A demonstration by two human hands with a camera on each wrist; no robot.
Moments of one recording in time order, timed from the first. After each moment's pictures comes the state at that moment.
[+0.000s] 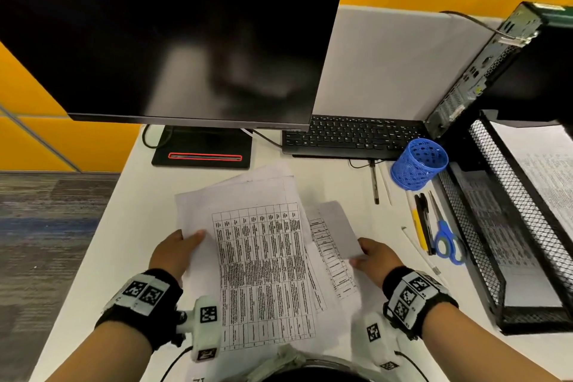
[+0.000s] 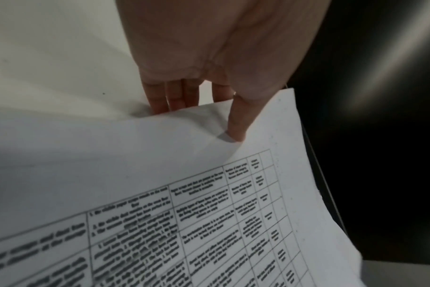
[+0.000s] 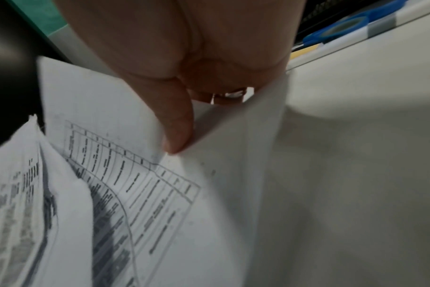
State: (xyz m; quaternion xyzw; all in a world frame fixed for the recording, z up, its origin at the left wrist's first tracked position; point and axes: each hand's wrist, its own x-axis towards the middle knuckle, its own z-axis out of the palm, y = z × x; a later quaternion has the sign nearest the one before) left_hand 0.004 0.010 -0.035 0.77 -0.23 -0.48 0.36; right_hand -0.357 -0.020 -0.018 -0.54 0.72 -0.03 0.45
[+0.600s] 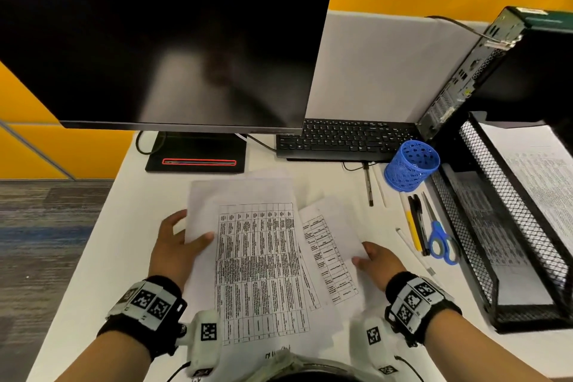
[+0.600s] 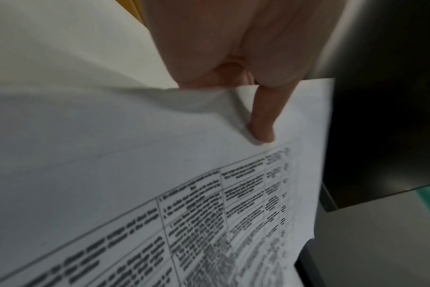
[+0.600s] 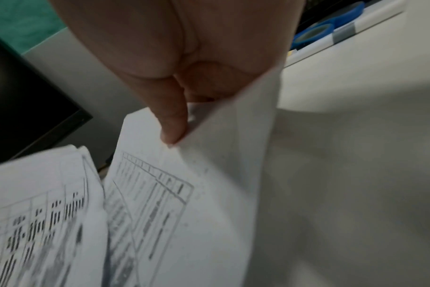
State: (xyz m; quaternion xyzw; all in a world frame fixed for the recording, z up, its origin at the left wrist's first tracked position) left_hand -0.021 0.013 0.008 0.75 -0.29 -0.43 0.41; right_hand -0.364 -0.016 -0.010 -0.52 0.73 -0.05 0.44
